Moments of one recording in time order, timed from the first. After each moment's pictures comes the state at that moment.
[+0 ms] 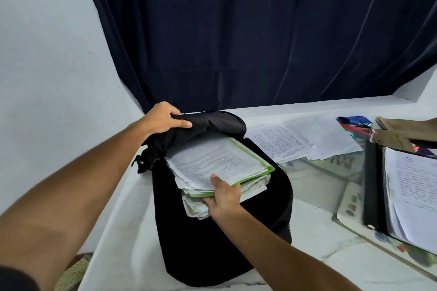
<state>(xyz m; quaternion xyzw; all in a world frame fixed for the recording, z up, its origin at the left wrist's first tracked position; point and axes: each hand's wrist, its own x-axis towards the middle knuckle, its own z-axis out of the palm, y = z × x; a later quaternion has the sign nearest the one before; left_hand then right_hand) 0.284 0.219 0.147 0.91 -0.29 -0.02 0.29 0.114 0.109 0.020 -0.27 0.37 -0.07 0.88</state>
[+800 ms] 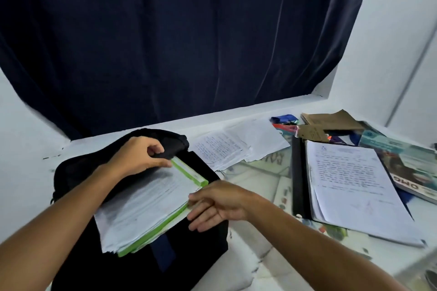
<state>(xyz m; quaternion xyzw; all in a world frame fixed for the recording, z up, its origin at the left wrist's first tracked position) 0.226 0.130 0.108 0.89 -0.36 -0.04 0.27 0.035 -0.035 0.062 -0.60 0.16 0.22 0.75</state>
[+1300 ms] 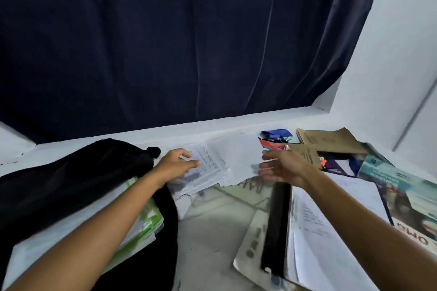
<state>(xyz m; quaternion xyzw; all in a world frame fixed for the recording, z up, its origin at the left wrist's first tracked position) 0.218 -0.066 0.053 0.85 -0.22 -0.18 0.44 0.034 -0.310 0.075 -0.61 0.32 -0.05 0.73</state>
